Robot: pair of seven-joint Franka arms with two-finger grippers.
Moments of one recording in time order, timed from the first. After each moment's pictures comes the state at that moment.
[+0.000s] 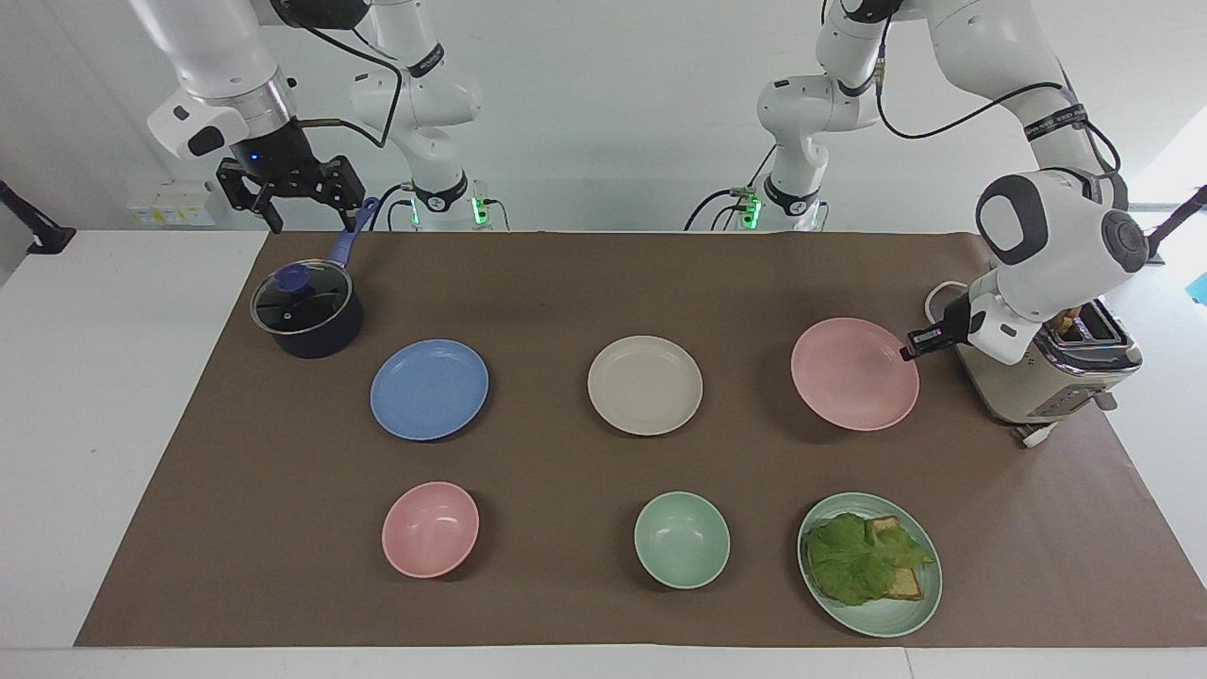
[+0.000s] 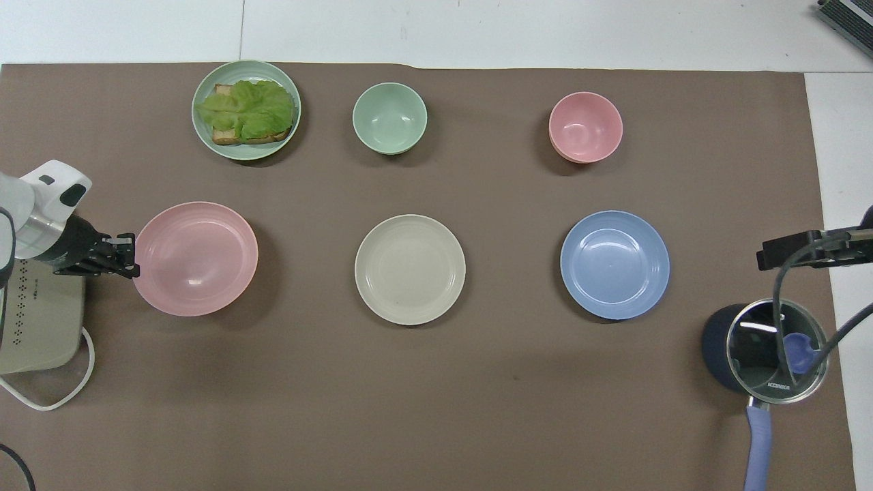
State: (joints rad) left arm 0.00 0.18 0.08 -1.89 -0.24 1.83 -0.04; right arm 0.07 -0.09 -0.08 -1.64 -0.02 1.51 -0.03
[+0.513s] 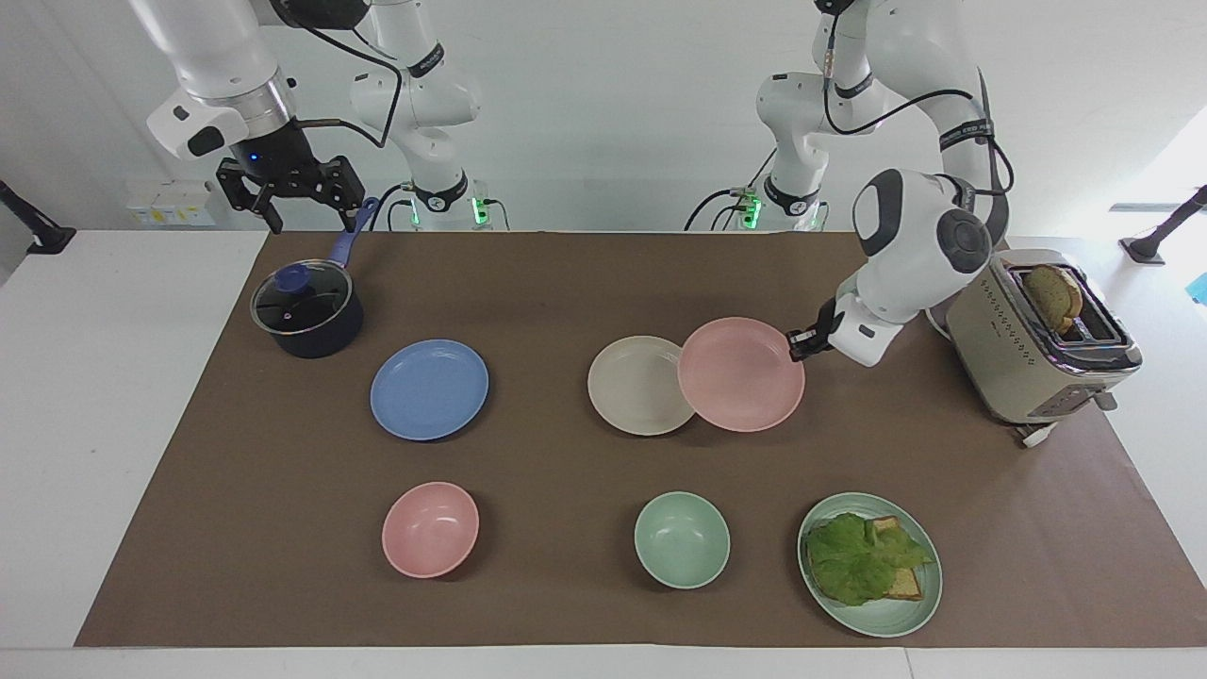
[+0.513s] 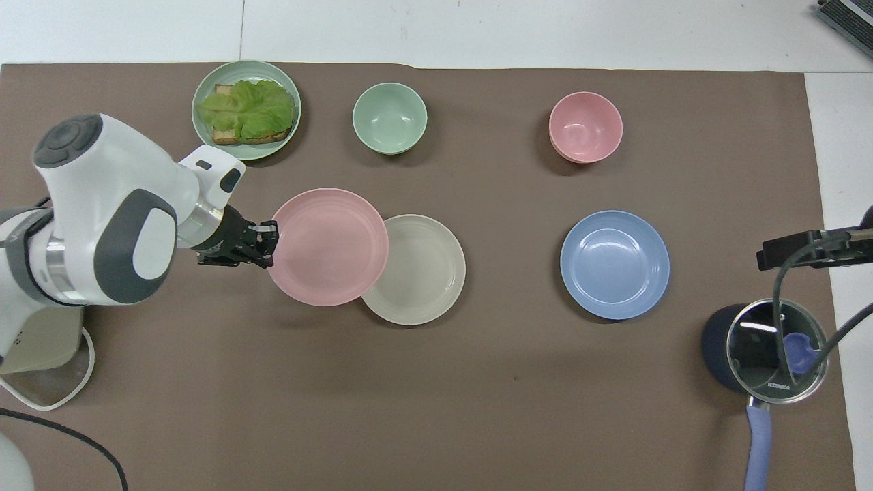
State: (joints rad) left arm -0.29 0.18 0.03 -1.88 -0.26 1.90 -0.37; right arm 0.07 -0.09 -0.08 -1.64 -0.02 1.51 -0.03
